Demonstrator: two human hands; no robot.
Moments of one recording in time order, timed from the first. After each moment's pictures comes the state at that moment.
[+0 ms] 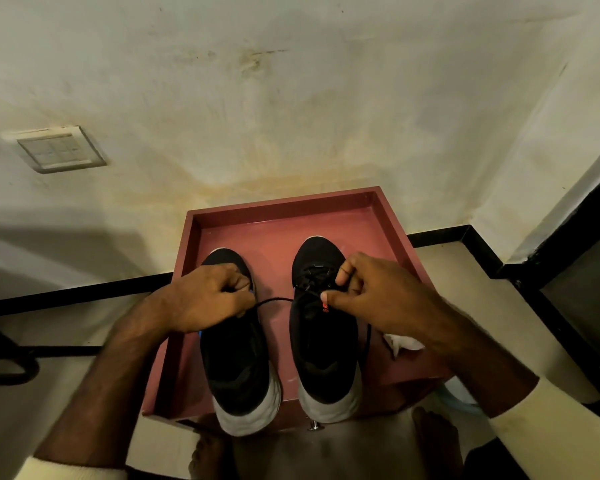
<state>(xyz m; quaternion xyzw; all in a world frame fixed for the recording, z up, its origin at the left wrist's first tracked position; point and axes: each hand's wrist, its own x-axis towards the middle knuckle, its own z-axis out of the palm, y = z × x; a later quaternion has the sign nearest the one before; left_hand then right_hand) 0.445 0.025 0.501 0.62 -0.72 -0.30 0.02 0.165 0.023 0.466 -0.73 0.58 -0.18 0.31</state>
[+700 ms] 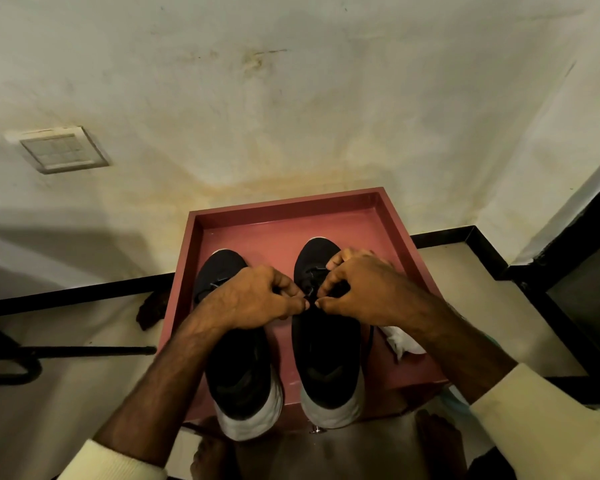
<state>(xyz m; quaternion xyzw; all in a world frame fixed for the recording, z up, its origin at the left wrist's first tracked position) 0.395 0.012 0.479 0.62 -0.69 -0.37 0.05 0.182 -0.001 0.462 -0.80 0.55 -0.07 0.22</state>
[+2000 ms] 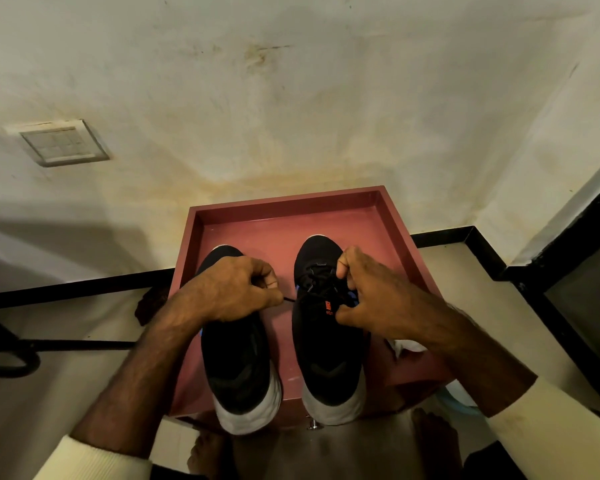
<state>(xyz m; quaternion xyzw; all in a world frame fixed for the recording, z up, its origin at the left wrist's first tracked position) 0.417 0.013 0.491 0.63 -0.72 -0.30 0.04 0.166 0.015 0.459 -0.79 0.53 -0.12 0.30</state>
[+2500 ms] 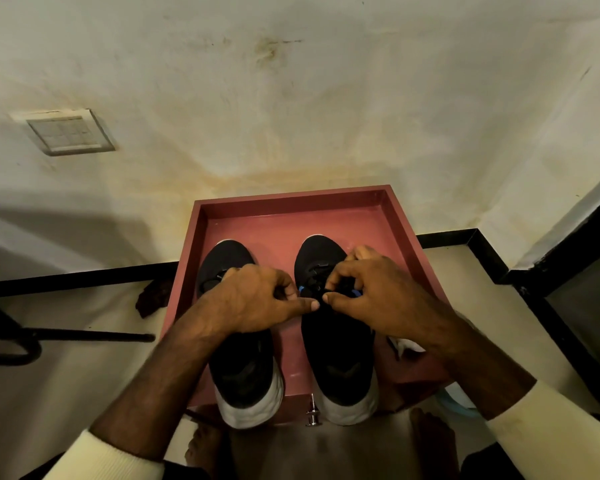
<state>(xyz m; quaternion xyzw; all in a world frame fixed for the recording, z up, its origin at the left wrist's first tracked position) 0.399 0.025 0.477 0.62 -0.75 -0.25 0.00 0.176 0.016 0.456 -0.79 0.53 -0.16 0.26</state>
